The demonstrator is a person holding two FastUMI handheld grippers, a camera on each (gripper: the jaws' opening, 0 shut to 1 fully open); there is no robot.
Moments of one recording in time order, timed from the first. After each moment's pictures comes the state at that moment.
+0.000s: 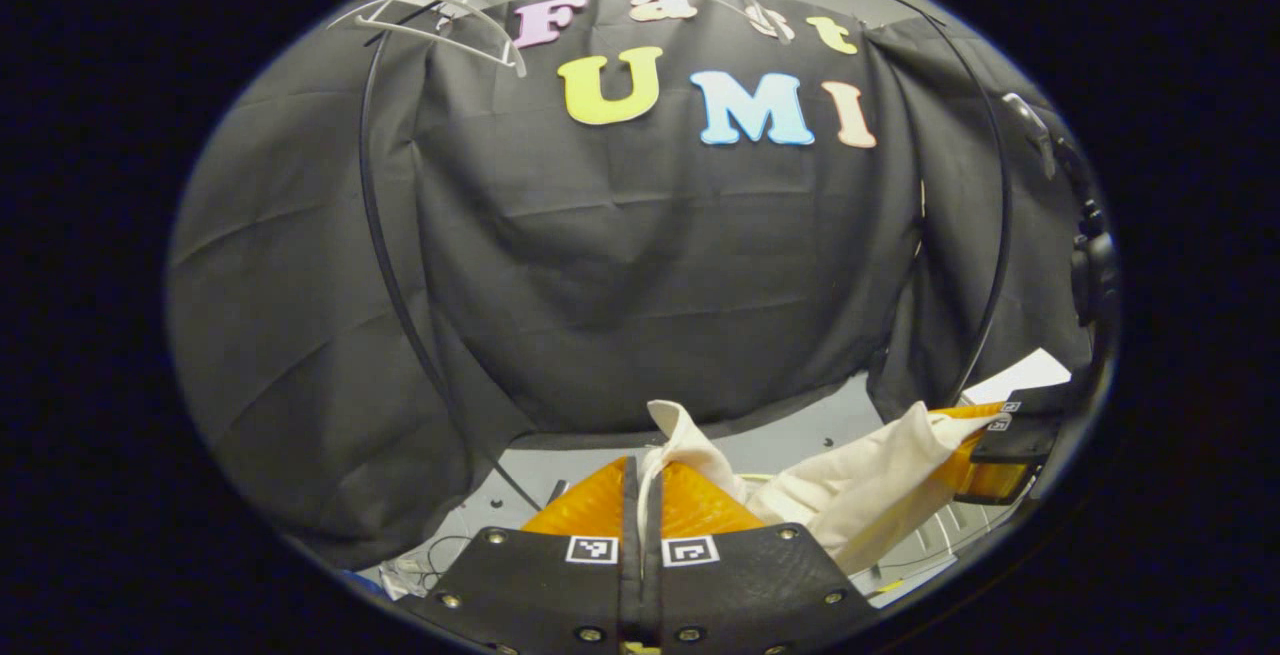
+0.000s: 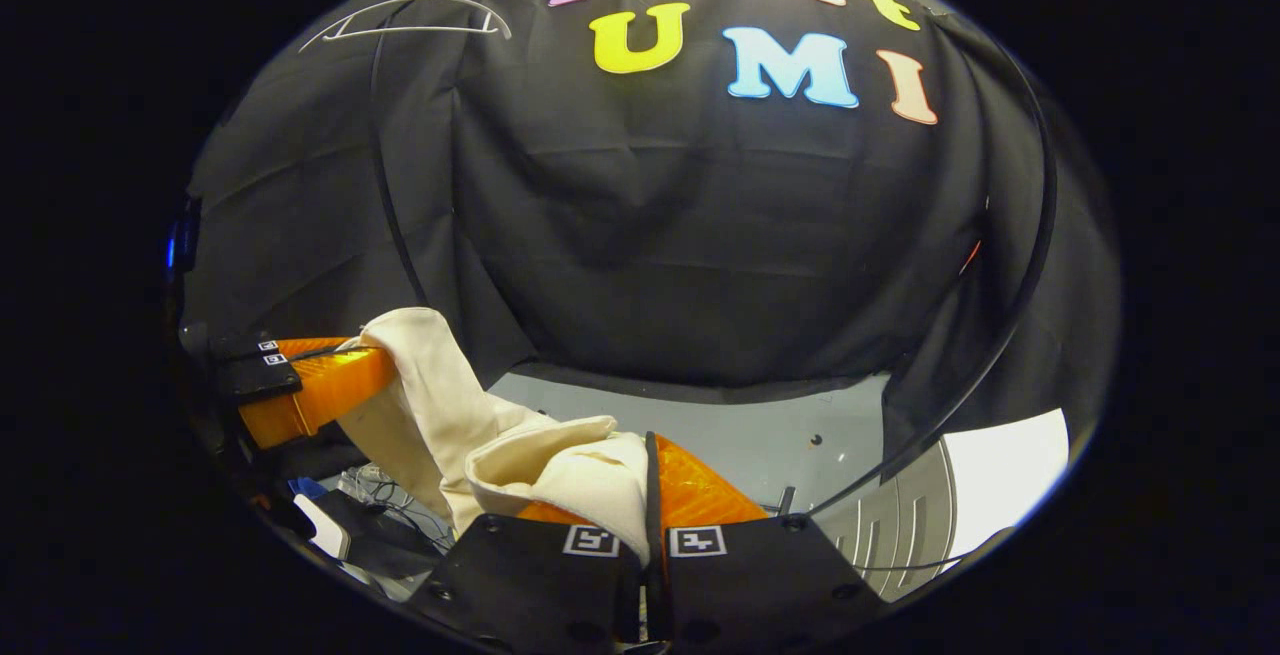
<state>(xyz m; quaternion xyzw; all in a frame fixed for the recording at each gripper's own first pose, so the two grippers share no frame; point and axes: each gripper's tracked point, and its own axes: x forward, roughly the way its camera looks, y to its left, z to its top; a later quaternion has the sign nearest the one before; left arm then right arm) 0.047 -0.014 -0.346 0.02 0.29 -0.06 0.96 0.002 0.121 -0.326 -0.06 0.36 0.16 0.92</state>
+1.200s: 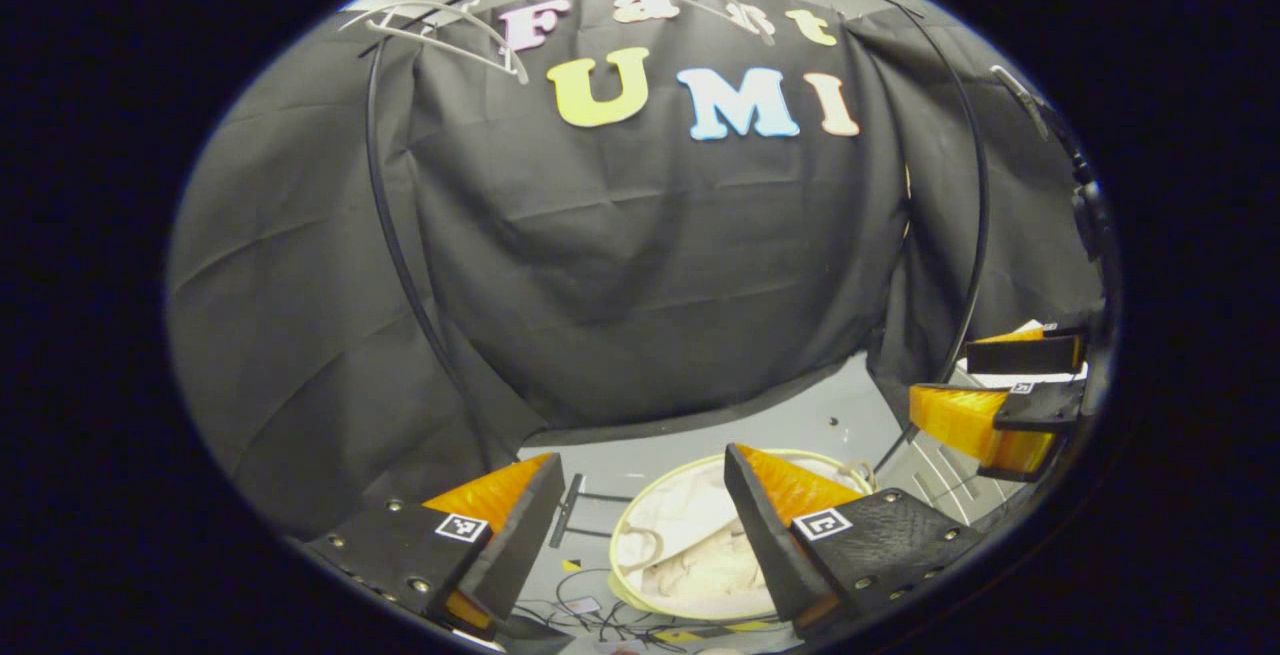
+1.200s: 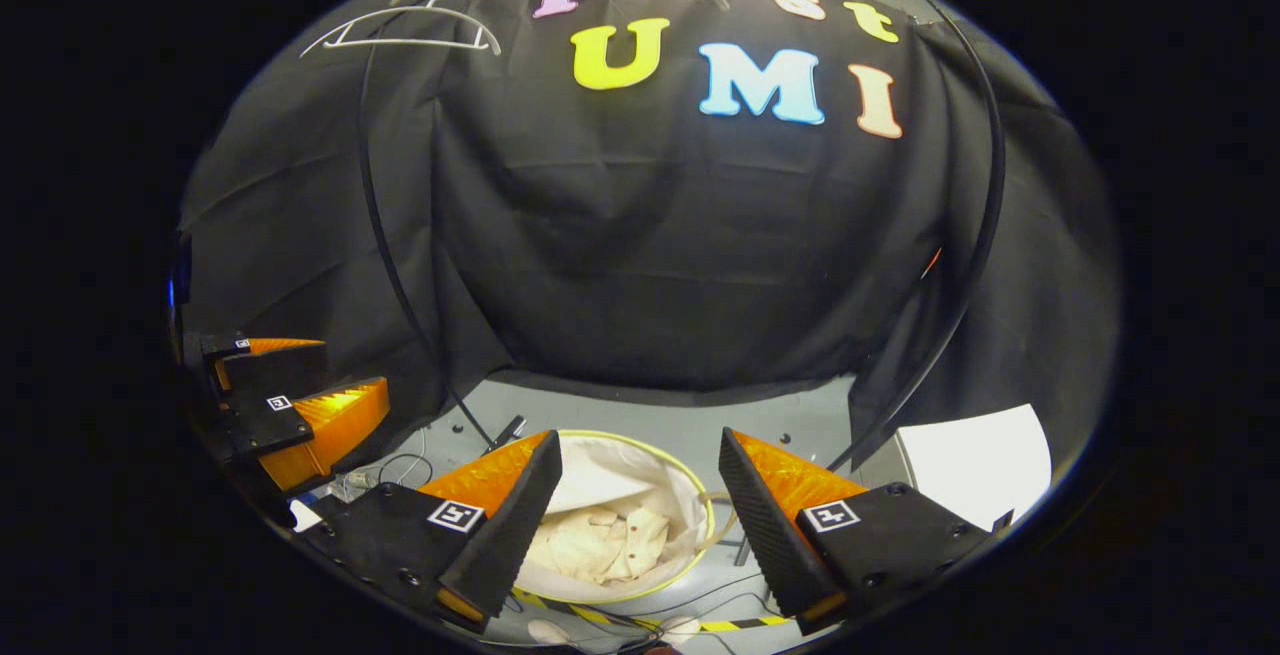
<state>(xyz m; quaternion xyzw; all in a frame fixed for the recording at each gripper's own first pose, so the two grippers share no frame) 0.022 0.025 -0.305 0.04 0.26 -0.08 0.96 -0.013 0.108 -0.261 -0.06 0.32 0.12 0.94</state>
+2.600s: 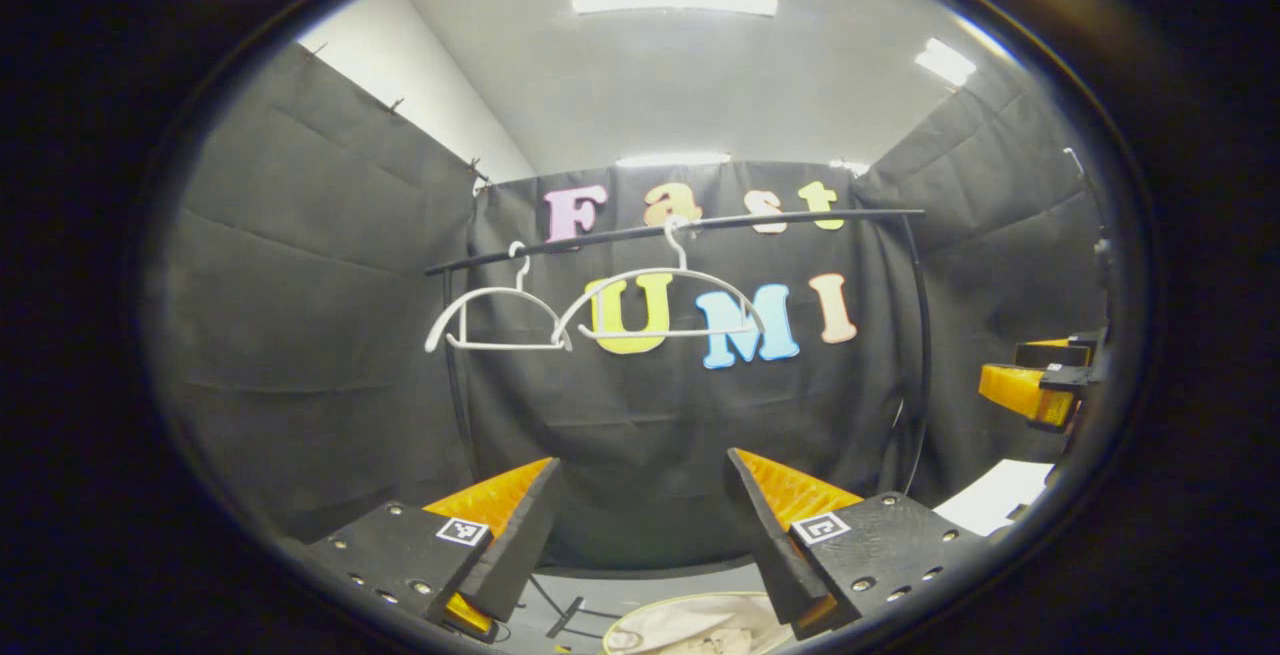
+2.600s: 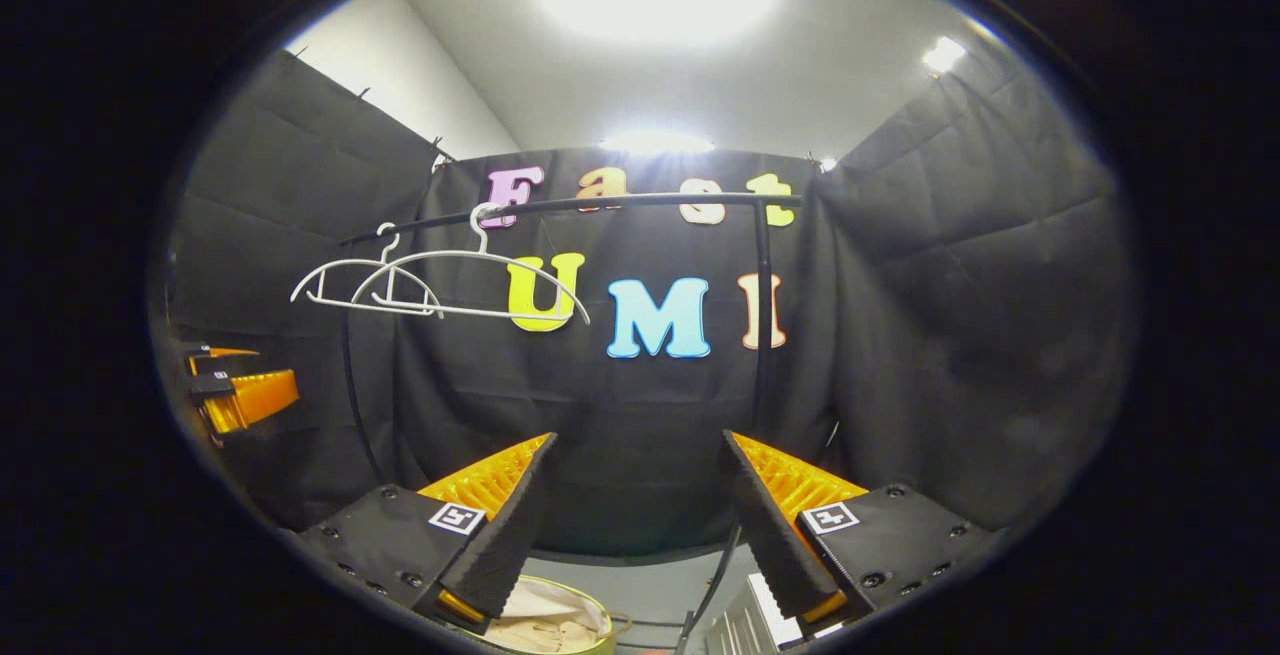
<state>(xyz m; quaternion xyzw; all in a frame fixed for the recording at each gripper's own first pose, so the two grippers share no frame) -0.059 0.016 0.029 0.01 0.00 -0.04 1.00 -0.049 -0.028 0.018 -0.04 0.02 0.05 1.00</state>
